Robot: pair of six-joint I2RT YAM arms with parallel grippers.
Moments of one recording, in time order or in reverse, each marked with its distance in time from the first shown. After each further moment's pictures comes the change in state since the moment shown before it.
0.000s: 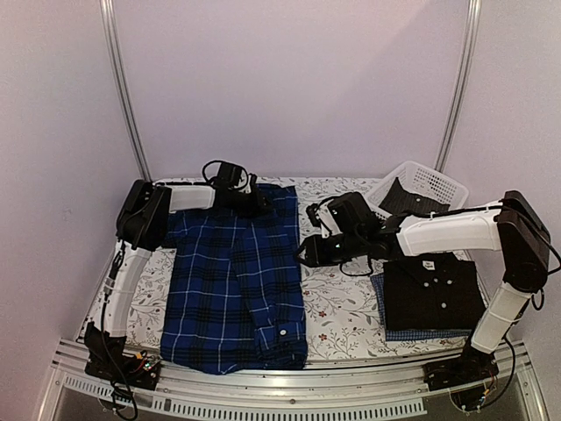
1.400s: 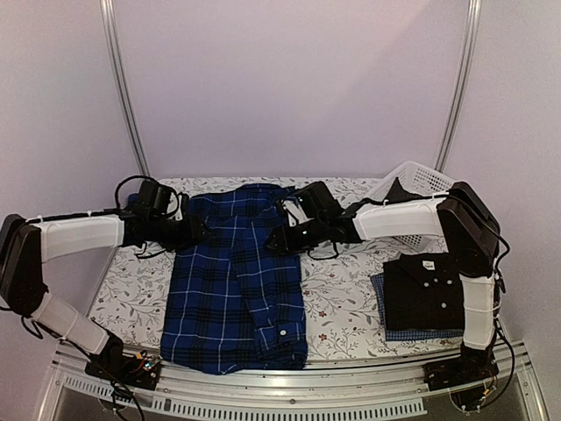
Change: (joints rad) left arm 0.050 -1.092 -1.107 -0.057 -0.207 0.017; right arm -0.012 0.335 0.377 -0.028 -0.131 -0.055
